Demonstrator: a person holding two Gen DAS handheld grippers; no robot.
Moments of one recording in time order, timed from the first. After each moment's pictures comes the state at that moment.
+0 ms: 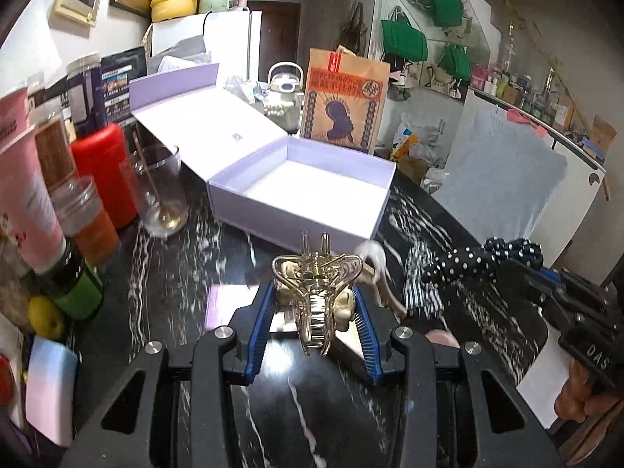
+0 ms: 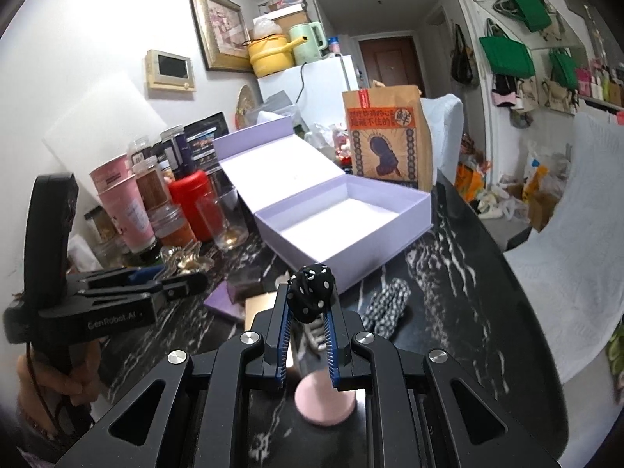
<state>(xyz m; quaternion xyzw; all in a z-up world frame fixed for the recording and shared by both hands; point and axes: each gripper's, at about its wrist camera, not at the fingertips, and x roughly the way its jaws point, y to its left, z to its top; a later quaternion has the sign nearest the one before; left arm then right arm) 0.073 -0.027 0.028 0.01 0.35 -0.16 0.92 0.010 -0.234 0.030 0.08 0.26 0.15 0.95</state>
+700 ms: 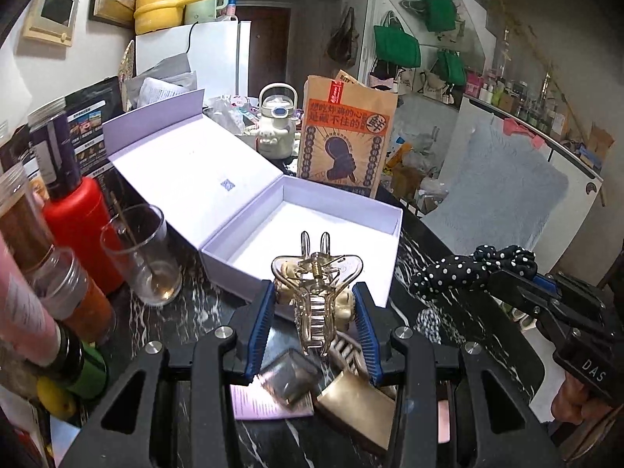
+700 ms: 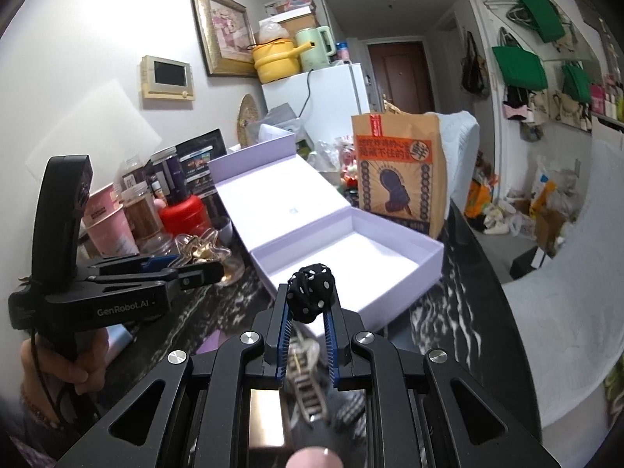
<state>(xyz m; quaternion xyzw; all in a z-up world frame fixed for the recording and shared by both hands) 0.148 -0.031 0.065 0.01 0.34 -0.18 0.92 0.081 -0.229 0.070 0.07 0.26 0.16 0.95</state>
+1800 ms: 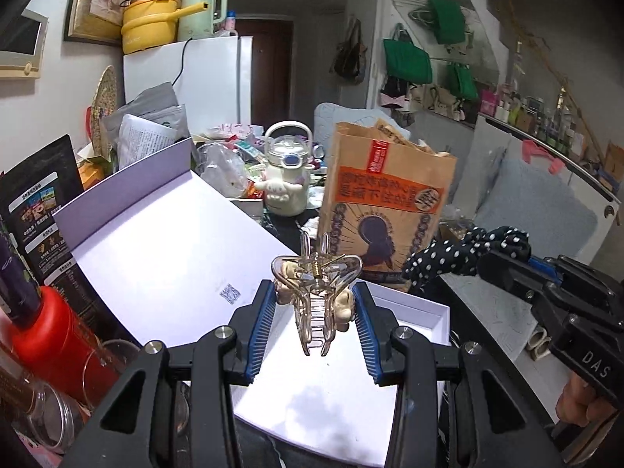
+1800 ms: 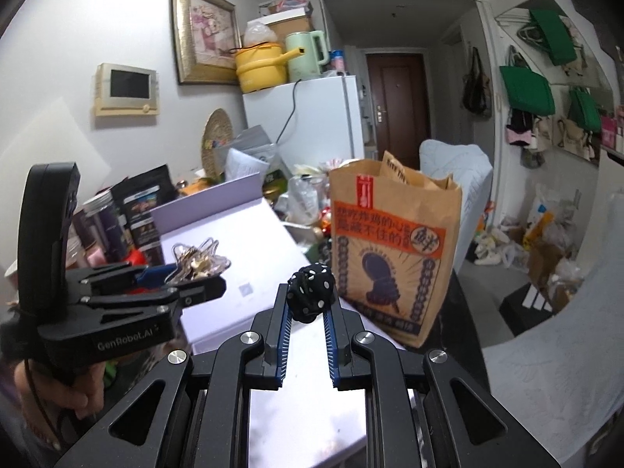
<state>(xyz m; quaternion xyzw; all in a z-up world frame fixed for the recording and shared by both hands) 0.292 -0.052 0.096 0.02 0.31 -0.17 0.93 0.239 -0.235 0.110 0.04 0.24 0.14 0.96</state>
